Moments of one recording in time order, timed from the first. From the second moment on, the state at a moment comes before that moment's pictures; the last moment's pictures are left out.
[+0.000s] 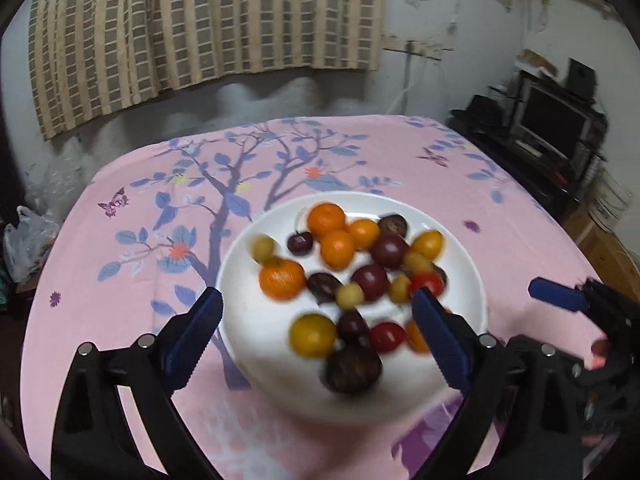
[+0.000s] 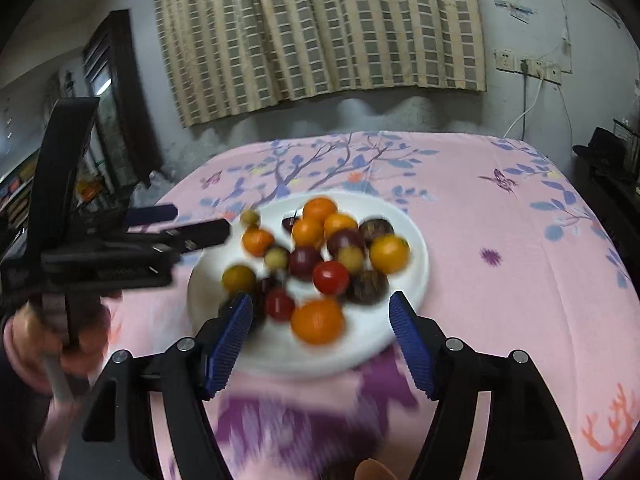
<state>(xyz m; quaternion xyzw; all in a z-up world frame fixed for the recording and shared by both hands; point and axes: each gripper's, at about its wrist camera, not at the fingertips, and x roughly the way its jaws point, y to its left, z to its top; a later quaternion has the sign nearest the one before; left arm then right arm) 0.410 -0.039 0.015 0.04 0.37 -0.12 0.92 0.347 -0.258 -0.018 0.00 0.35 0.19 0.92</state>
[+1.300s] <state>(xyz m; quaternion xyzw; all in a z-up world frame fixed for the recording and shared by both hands) 0.345 -0.168 -0.072 0.09 0.45 -0.43 0.78 0.302 -0.260 -0.088 -0.16 0.41 0.28 0.85</state>
